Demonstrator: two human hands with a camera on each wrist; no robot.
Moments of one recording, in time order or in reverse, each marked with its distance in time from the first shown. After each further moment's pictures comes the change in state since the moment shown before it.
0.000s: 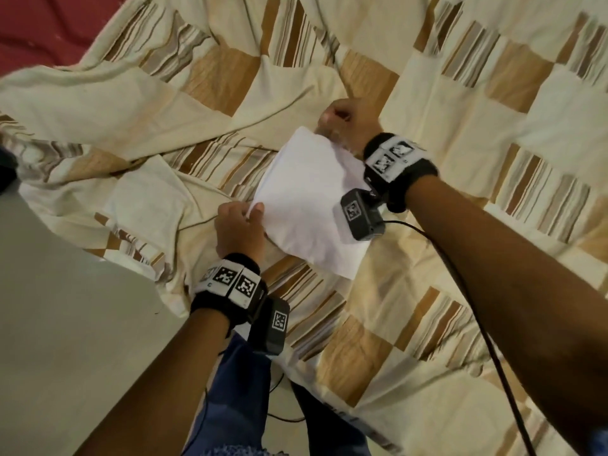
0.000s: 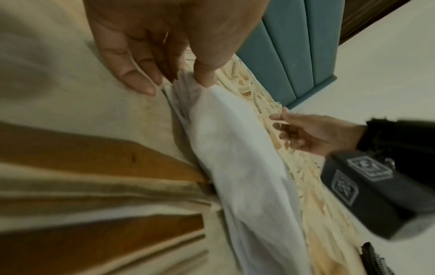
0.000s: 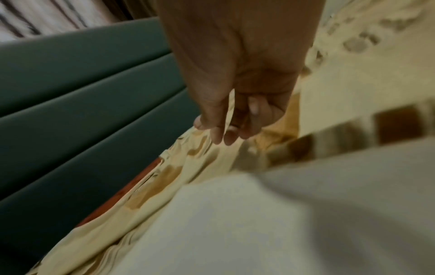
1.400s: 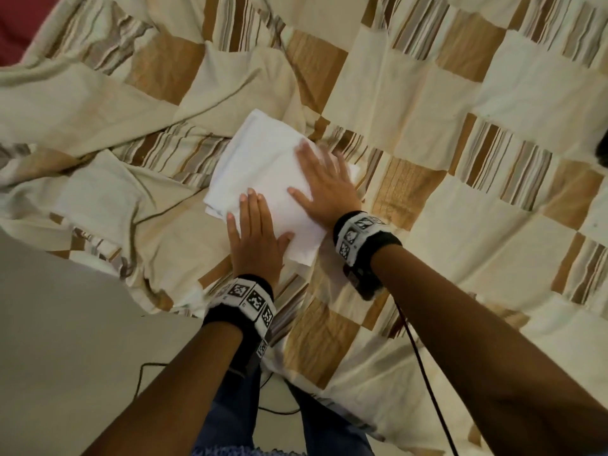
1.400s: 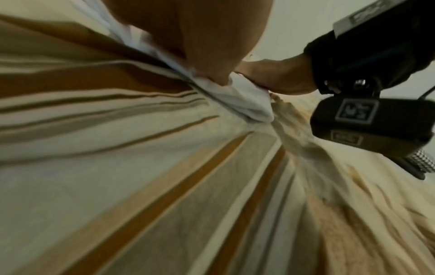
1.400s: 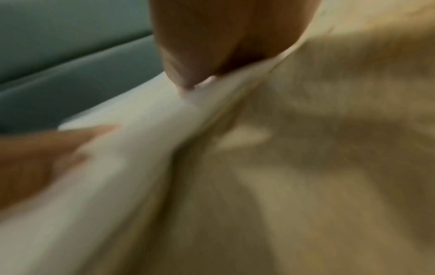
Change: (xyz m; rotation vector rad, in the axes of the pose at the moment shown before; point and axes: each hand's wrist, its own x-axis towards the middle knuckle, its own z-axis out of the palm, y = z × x) left_hand -0.071 -0.002 0.068 0.721 -0.068 0.533; right_hand -0.107 0.090 0.042 -0.667 -0.065 -0.209
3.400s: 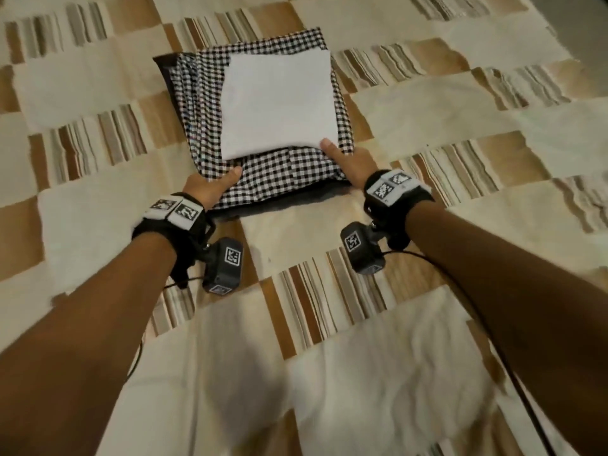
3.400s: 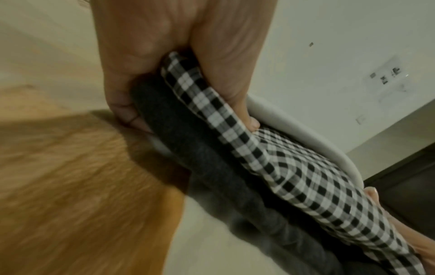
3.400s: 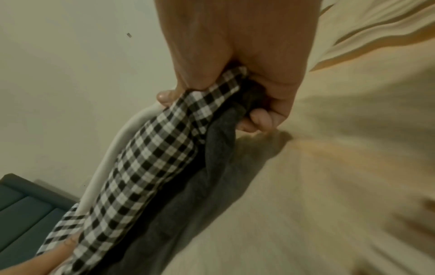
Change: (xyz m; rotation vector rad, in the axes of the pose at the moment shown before) left_hand 0.166 0.595 0.013 -0.633 -0.467 0.261; right_hand -0.309 0.553 -0.089 1.217 0.775 1.141
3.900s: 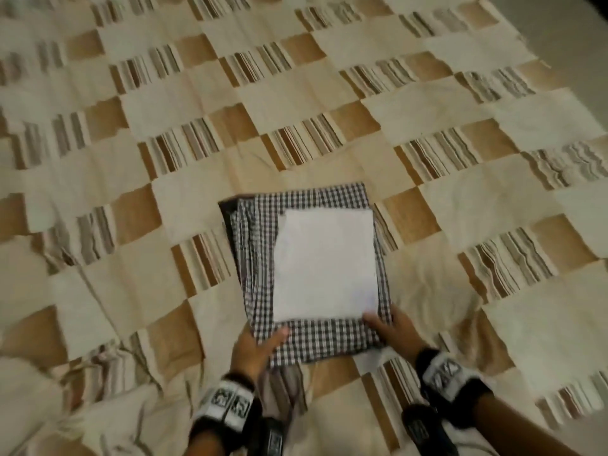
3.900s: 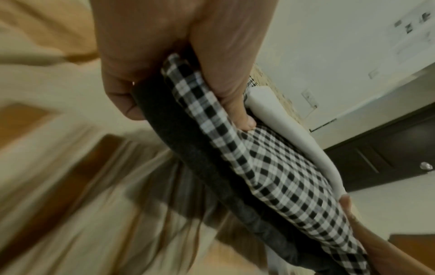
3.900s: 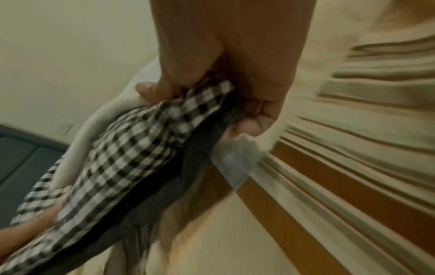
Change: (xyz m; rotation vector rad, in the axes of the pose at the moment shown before) left_hand -0.286 -0.178 -0.070 -0.038 -0.226 -0.208; right_hand -0.349 0.132 0.032 0.096 -0.156 0.171
